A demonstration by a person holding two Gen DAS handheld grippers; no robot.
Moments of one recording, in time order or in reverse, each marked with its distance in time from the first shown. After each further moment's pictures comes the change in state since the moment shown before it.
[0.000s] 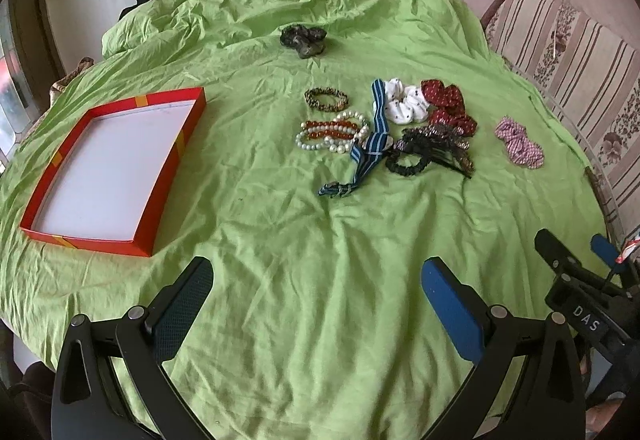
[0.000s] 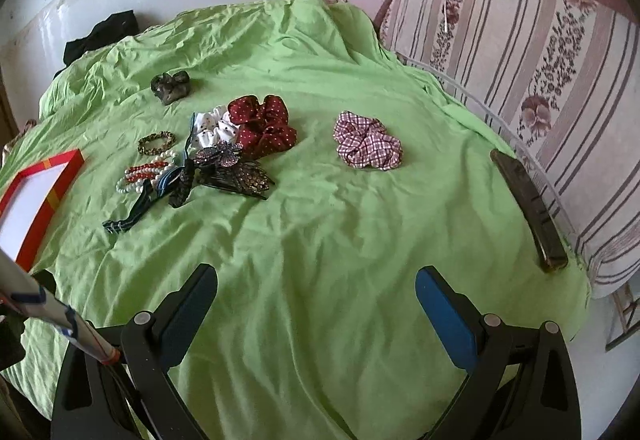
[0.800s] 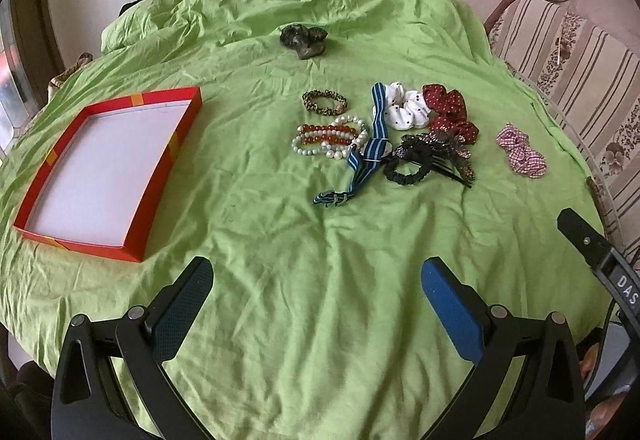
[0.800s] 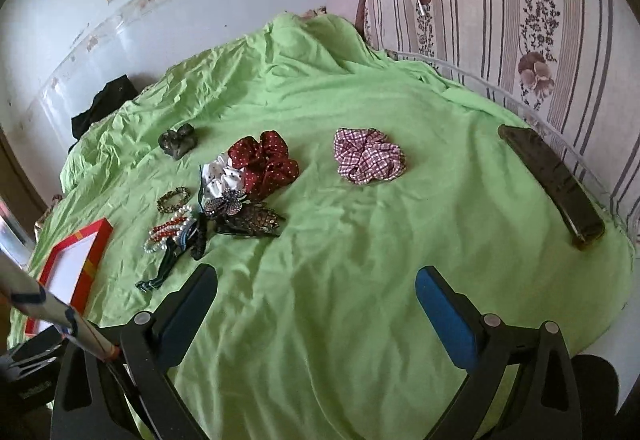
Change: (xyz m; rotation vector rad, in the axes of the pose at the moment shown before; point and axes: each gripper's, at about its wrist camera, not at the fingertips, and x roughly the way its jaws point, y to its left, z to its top) left arm 0.007 -0.005 0.009 -0.025 -0.015 -0.006; right arm 0.003 -0.035 0.011 0.221 -0.059 0.155
